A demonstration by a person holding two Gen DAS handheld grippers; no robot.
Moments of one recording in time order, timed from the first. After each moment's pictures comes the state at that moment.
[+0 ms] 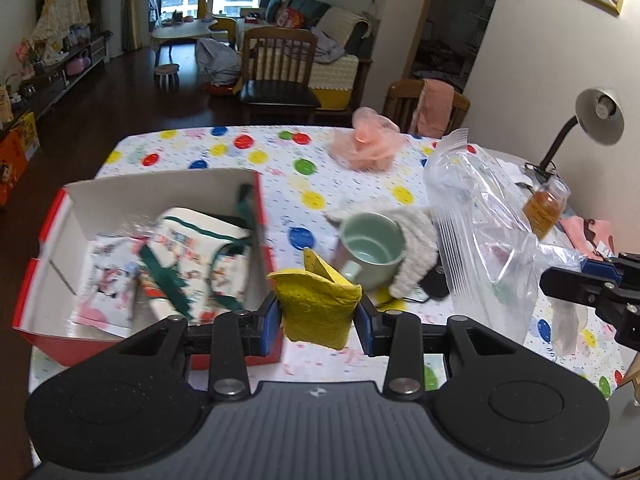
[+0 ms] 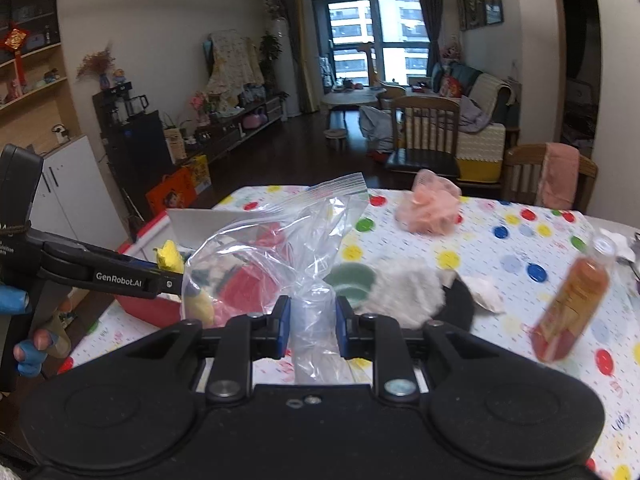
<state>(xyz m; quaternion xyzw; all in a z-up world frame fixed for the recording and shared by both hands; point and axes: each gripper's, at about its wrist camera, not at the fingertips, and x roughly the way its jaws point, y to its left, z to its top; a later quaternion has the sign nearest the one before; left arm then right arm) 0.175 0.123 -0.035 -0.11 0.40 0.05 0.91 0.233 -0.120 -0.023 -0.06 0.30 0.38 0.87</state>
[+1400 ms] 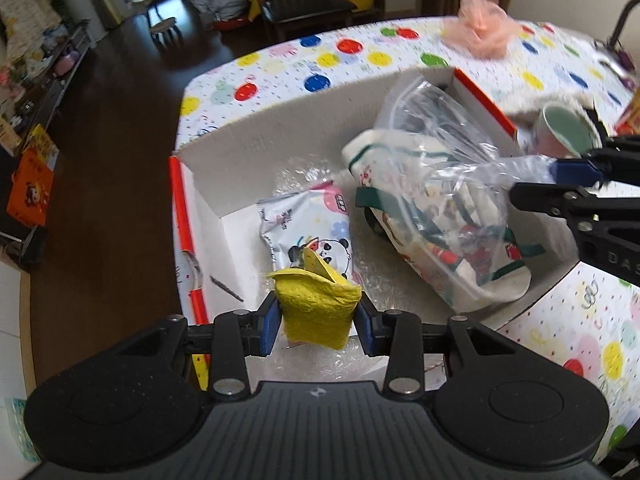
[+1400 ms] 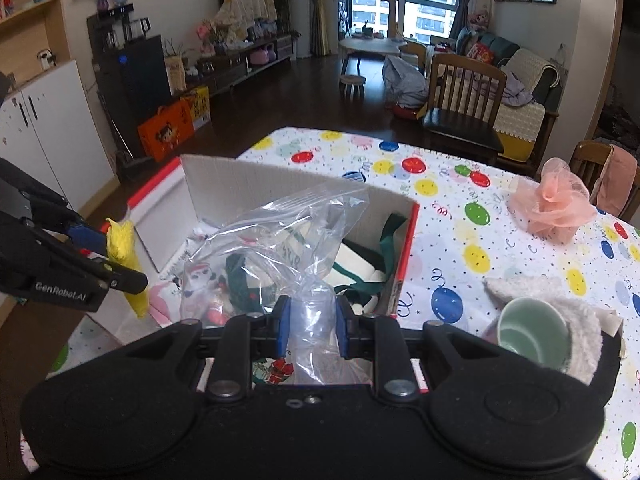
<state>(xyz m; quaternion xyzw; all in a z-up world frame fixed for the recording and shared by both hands) 0.201 0.325 -0.095 0.02 0.54 0.06 0.84 0.255 0.130 -0.103 -0.15 0.36 0.36 0.85</state>
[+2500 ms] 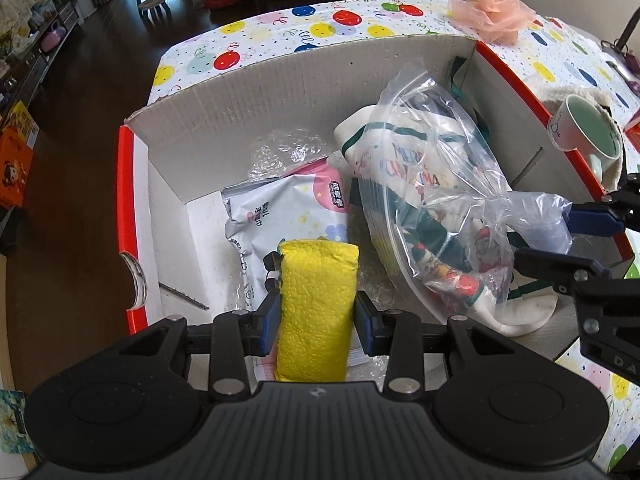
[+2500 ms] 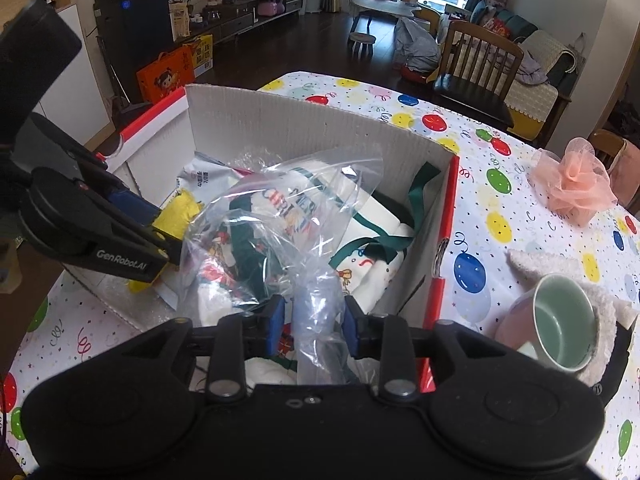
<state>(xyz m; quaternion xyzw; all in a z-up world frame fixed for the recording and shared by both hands) 0.231 0.331 -0.147 -0.01 0.56 0.04 0.83 0.248 0.156 -0.130 -0.21 0.41 0.35 0.82</state>
